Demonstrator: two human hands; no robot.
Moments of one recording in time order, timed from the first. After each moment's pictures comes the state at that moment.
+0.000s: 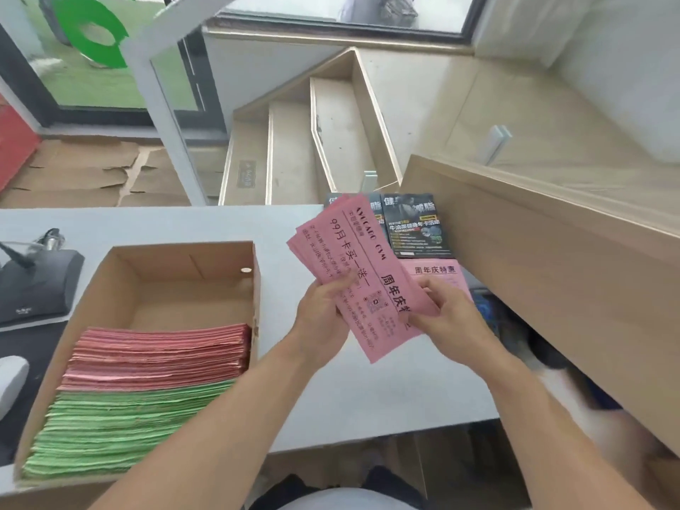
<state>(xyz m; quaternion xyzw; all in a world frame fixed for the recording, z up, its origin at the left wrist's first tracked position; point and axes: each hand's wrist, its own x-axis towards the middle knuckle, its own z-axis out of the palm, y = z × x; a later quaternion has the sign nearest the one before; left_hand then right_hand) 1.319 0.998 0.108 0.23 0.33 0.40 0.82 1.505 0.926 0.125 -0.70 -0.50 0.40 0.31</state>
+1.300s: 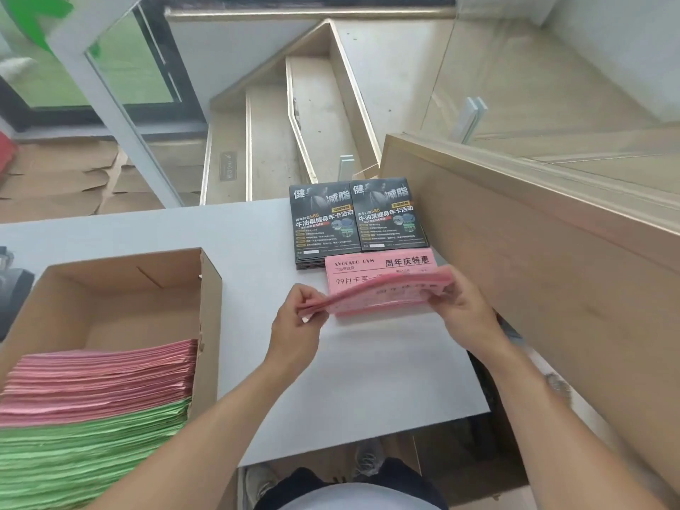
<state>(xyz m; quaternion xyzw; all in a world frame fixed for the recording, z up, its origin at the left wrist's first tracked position) 1.345 0.991 0.052 0.55 0.55 0.32 0.54 1.603 0.929 0.066 -0.64 -0.44 0.42 0.47</state>
